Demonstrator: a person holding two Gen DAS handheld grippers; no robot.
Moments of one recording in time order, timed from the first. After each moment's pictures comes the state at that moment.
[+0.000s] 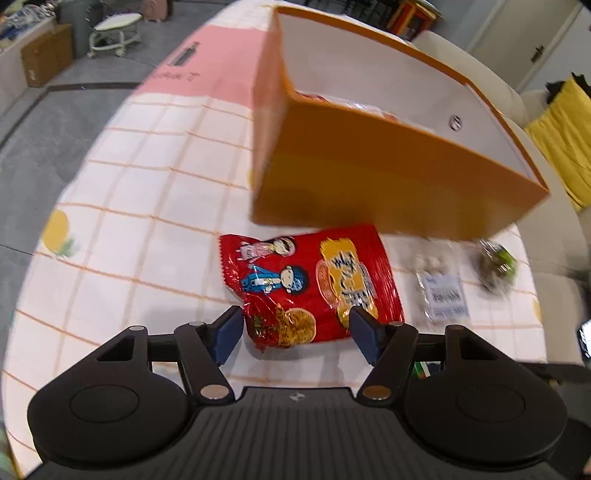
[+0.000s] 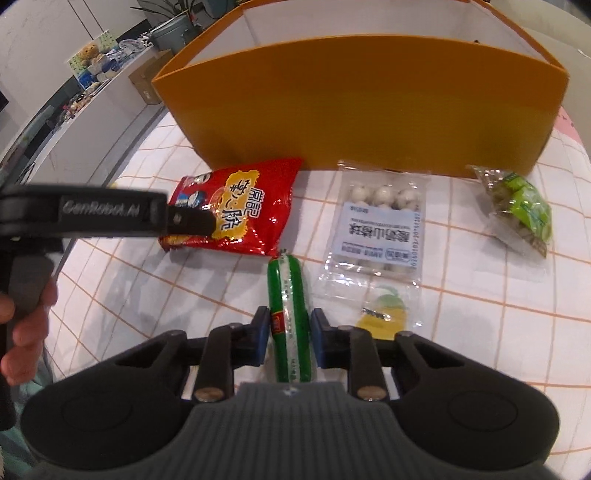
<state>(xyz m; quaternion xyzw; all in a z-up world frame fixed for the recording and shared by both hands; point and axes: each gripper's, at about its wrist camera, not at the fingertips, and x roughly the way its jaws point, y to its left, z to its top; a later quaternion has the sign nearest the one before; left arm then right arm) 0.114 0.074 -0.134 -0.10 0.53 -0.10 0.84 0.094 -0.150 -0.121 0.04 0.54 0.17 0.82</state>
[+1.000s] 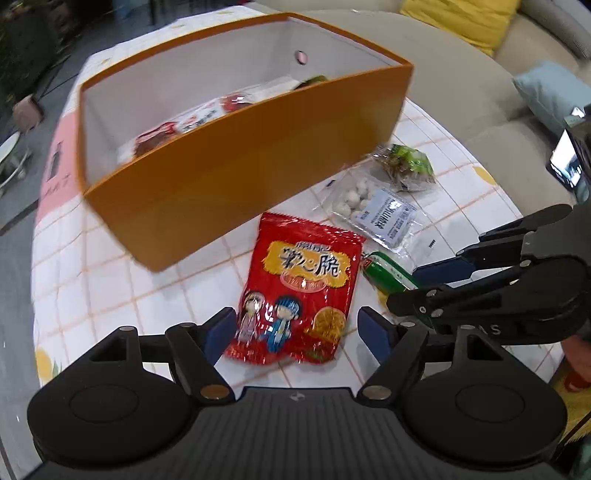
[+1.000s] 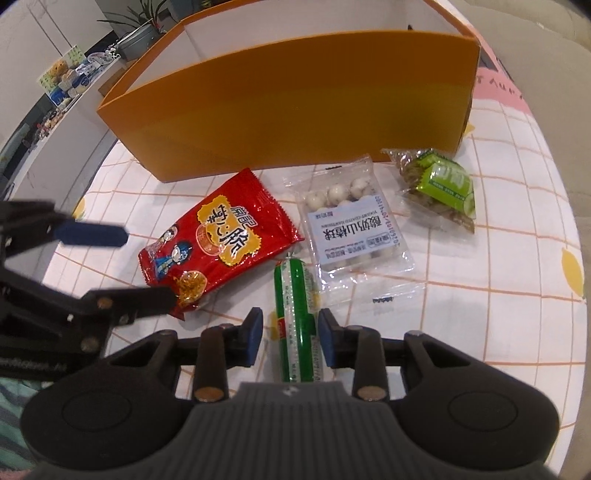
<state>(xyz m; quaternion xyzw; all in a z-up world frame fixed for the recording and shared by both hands) 0.099 -0.012 -0.108 0.15 0.51 -0.25 0.81 0.097 -0.198 -0.115 0.07 0.56 0.13 0.82</state>
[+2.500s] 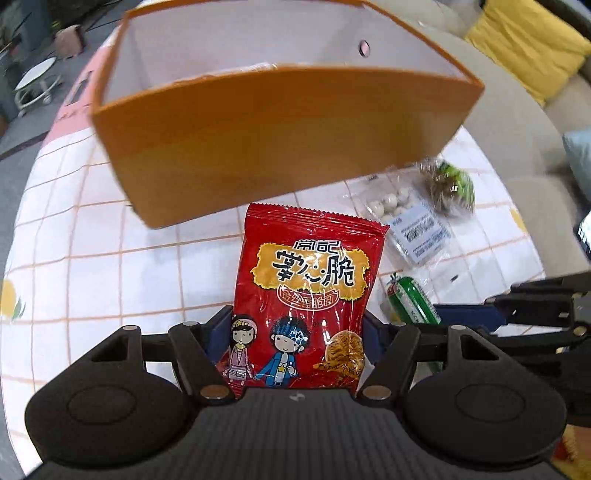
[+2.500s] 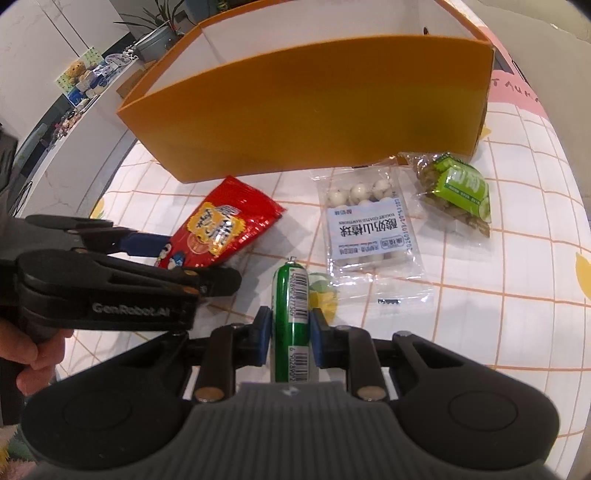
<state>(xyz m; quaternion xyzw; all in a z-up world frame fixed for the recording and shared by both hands) 0.105 0.004 -0.129 0.03 0.54 -0.17 0.82 0.094 -0.207 -0.110 0.08 0.55 0.16 0.82</state>
